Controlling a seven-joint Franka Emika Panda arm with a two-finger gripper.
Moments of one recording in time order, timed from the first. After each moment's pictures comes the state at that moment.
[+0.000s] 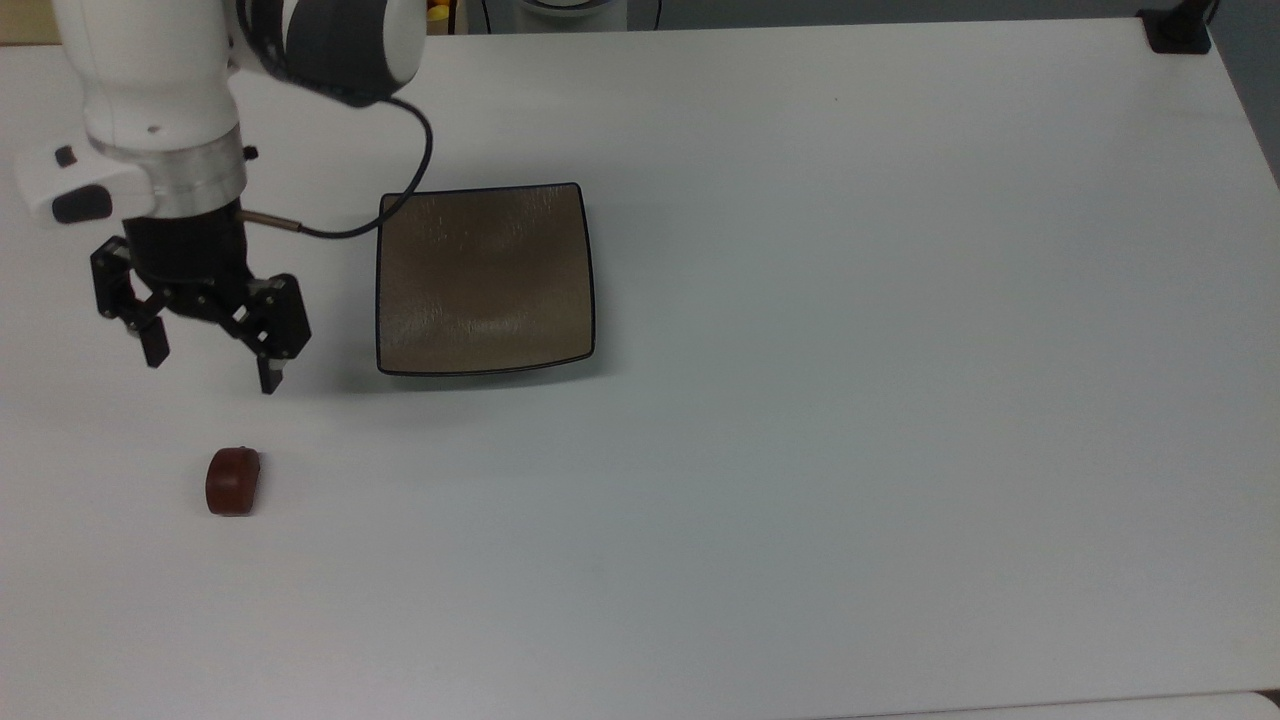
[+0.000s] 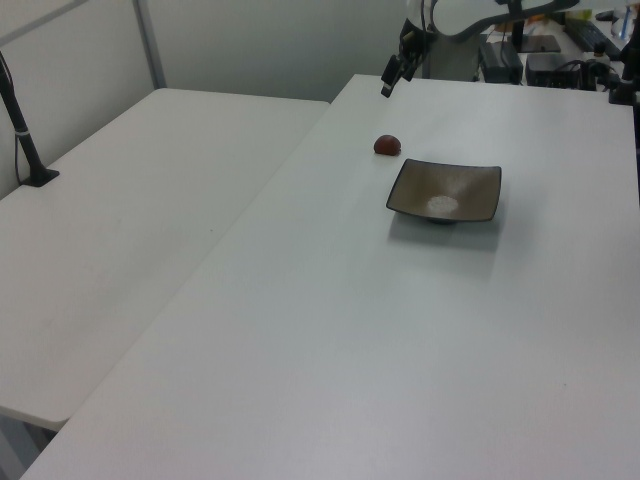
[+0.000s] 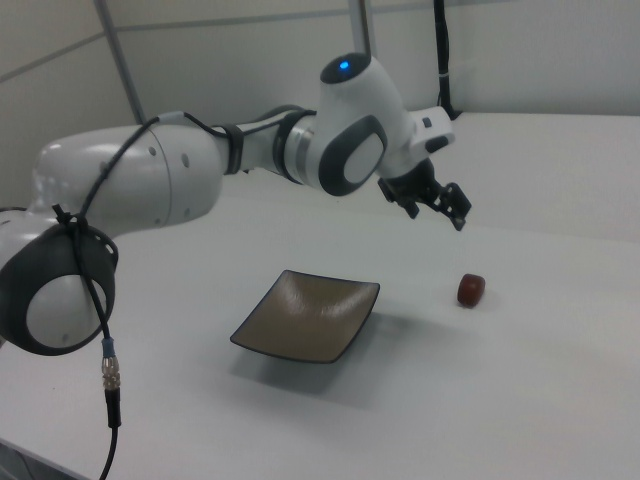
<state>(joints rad) -0.12 0.56 -0.11 -1.33 0.05 2.35 -0.11</state>
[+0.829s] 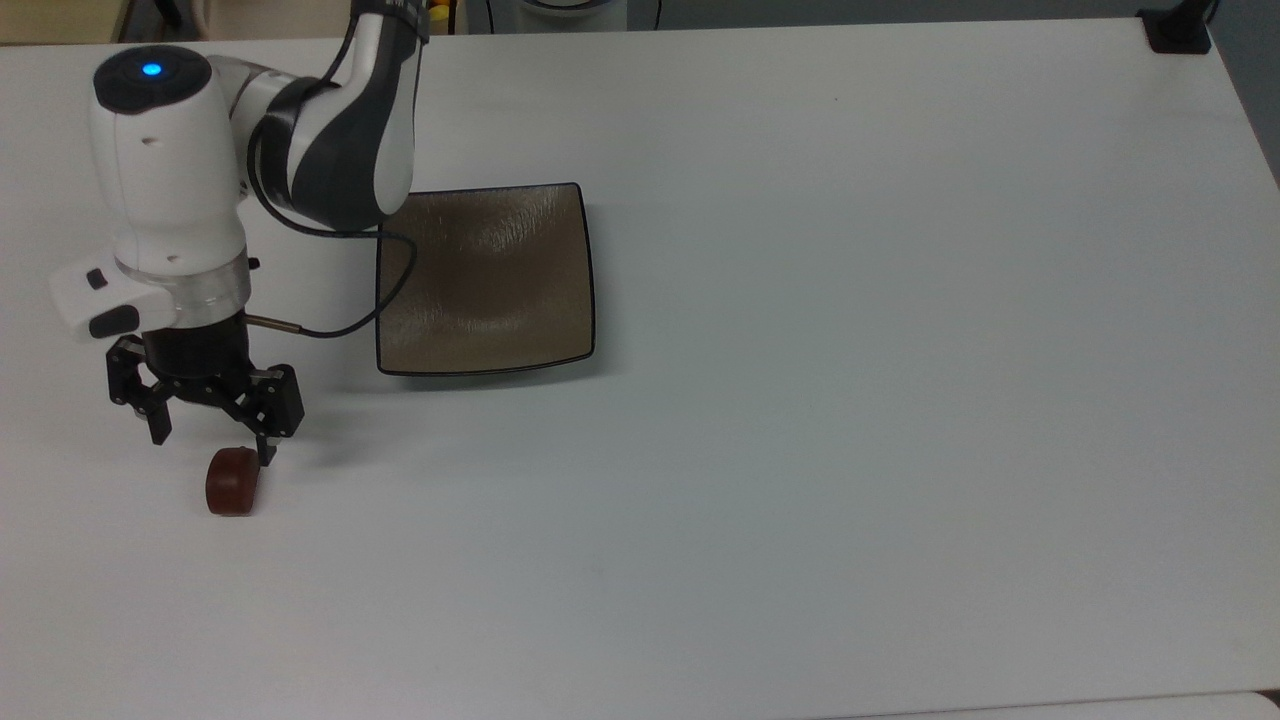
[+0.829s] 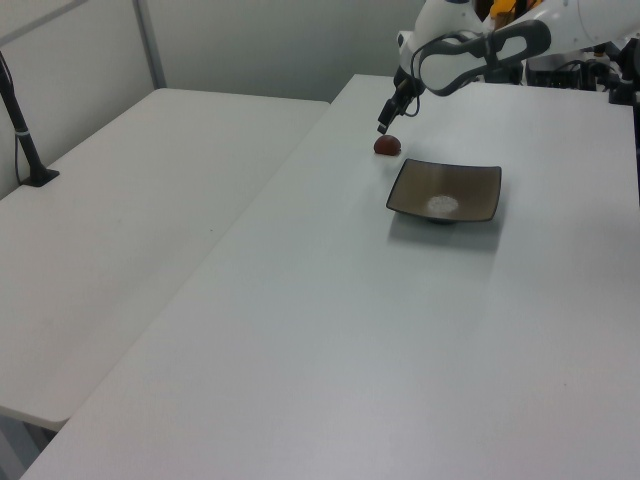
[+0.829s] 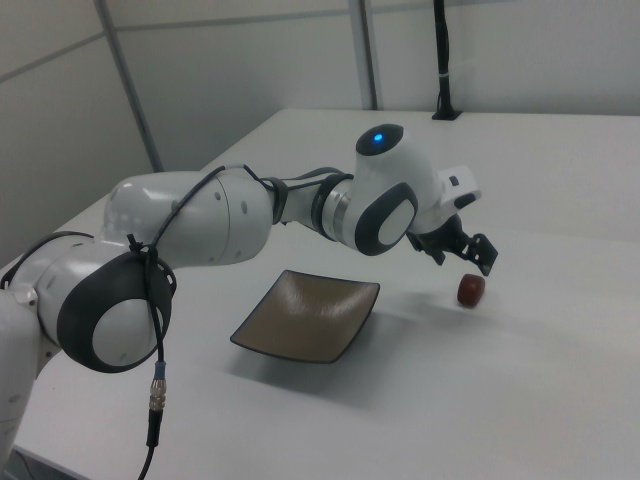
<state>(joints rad) -0.15 0.75 -0.11 -1.28 0.05 2.51 -0.18</state>
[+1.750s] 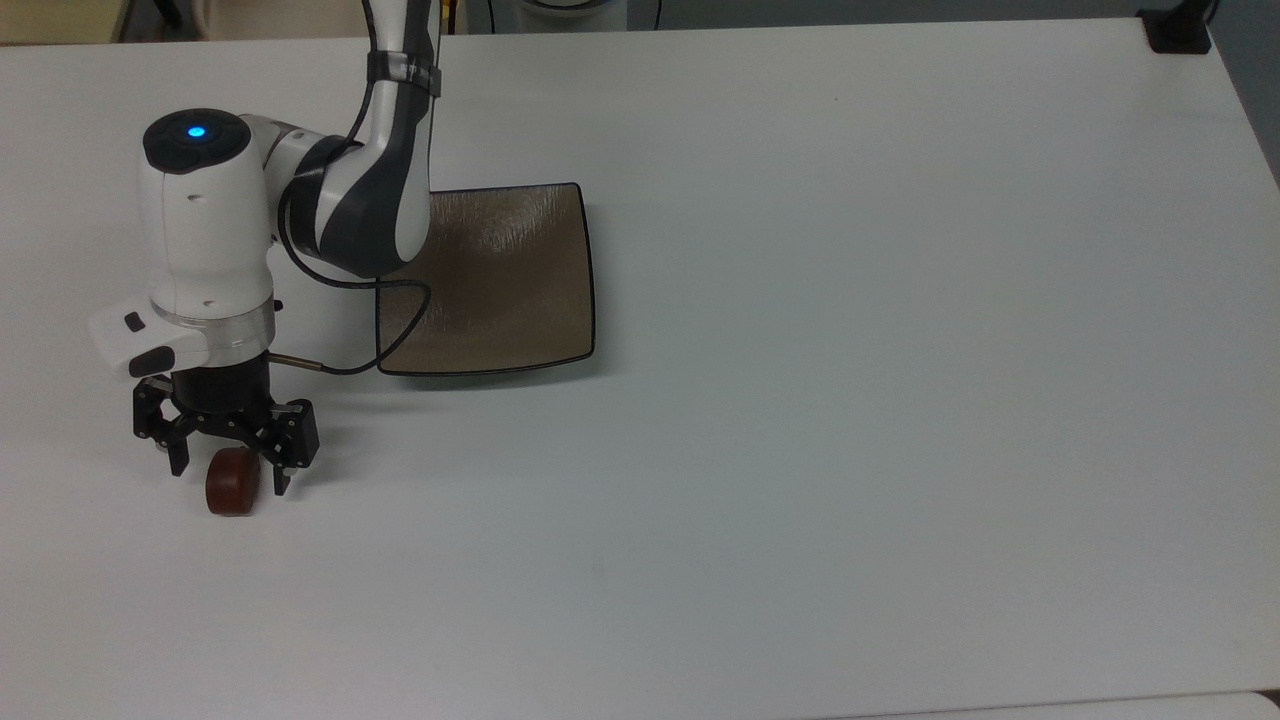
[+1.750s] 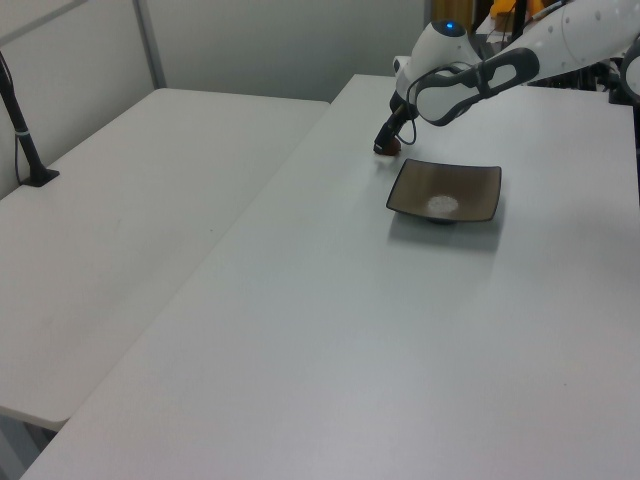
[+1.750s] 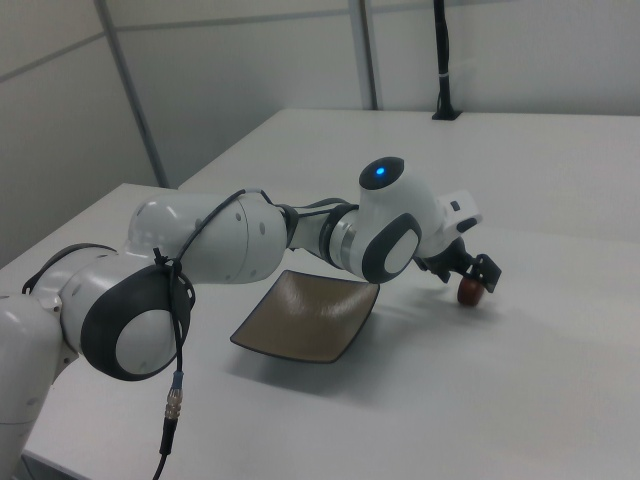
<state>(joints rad) -0.15 0.84 -0.11 -1.28 0.03 2.63 -0.19</state>
